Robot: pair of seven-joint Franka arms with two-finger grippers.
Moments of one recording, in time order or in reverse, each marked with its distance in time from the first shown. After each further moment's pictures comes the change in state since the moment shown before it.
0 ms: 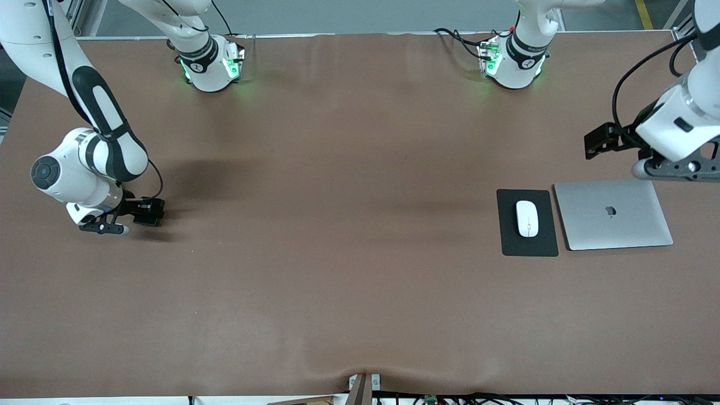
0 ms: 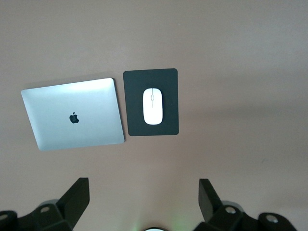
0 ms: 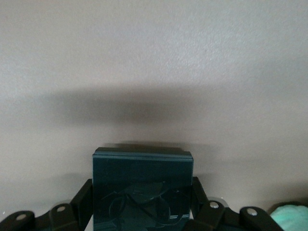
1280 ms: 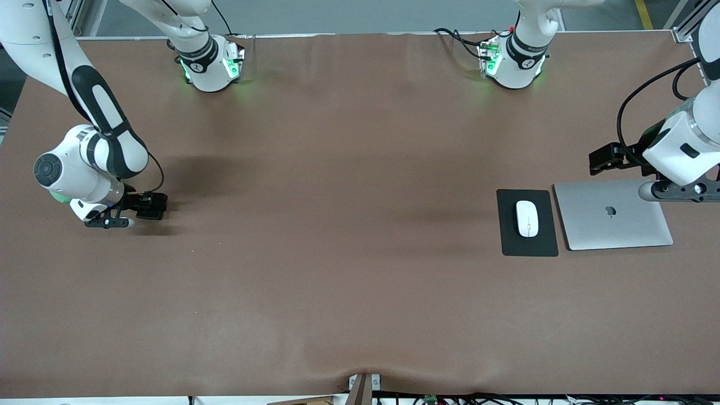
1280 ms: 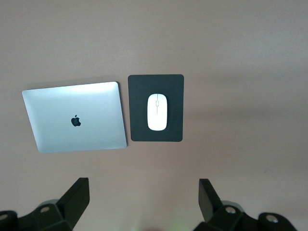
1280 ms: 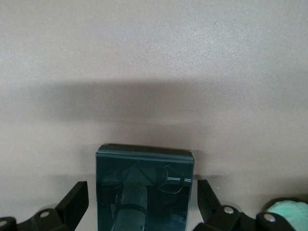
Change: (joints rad) left arm 0.011 0.045 0.018 0.032 -0.001 0.012 -0.009; right arm -0.019 -0.011 0.002 -0.031 -0.001 -0.001 -0.100
